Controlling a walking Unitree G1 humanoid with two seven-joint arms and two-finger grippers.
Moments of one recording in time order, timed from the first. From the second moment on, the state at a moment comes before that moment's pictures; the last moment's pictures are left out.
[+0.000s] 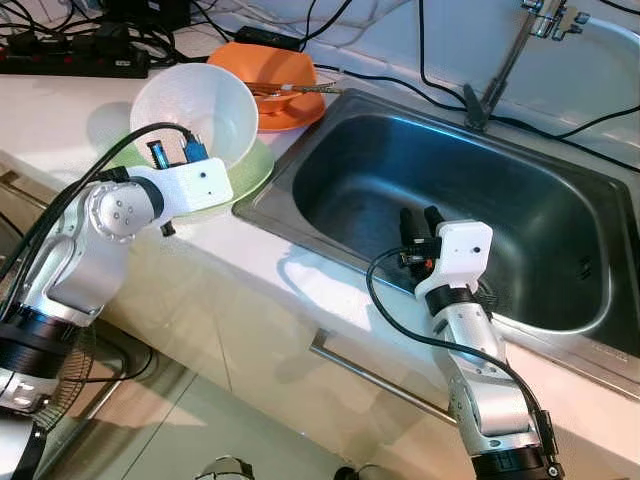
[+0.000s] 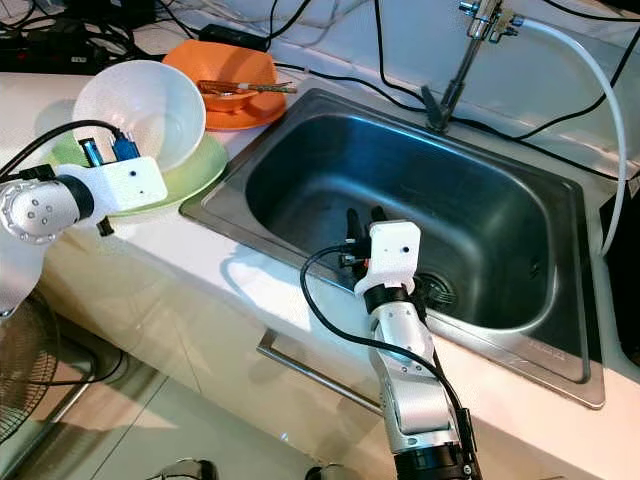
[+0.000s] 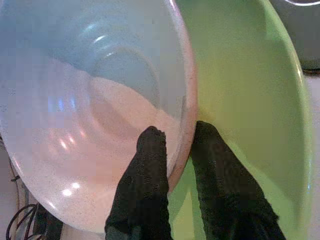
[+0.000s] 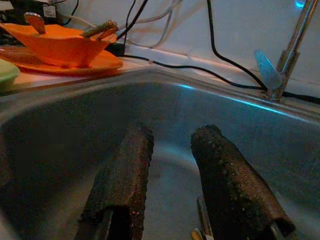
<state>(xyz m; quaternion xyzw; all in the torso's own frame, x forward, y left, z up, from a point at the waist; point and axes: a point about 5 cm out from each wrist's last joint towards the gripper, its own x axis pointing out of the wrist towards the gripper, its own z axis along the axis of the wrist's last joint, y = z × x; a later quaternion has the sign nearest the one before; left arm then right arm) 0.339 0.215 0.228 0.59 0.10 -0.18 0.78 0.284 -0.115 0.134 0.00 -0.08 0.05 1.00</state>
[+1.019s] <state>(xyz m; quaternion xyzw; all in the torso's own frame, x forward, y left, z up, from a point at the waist) 0.342 0.151 0.261 0.61 -0.13 -0.14 0.77 0.287 -0.113 0.132 0.00 -0.08 0.05 1.00</state>
